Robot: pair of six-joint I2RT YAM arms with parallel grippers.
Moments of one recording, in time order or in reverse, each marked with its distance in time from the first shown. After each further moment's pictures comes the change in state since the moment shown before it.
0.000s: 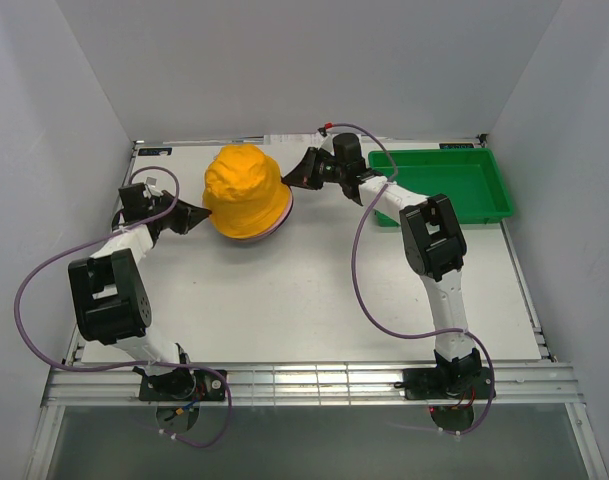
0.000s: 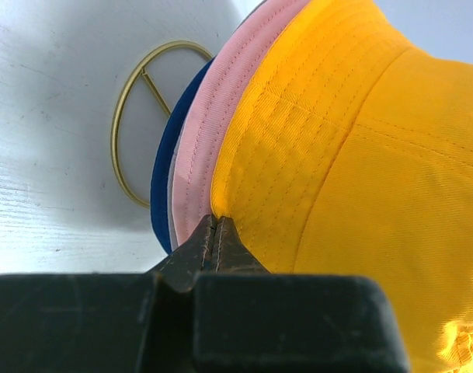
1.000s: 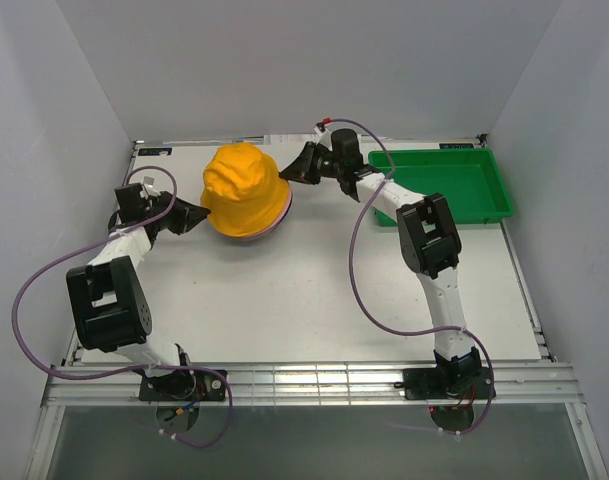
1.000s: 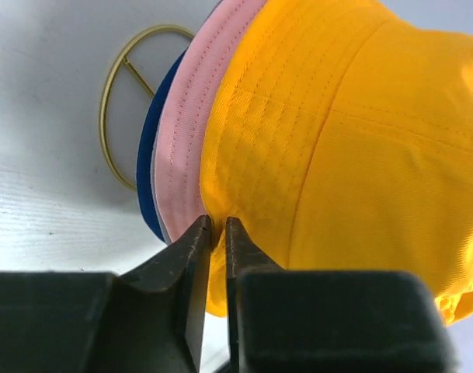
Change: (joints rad) left arm 0.005 -0.056 -0.008 -0.037 0.026 0.000; right arm 0.000 0.056 0.101 0.001 -0.007 0.025
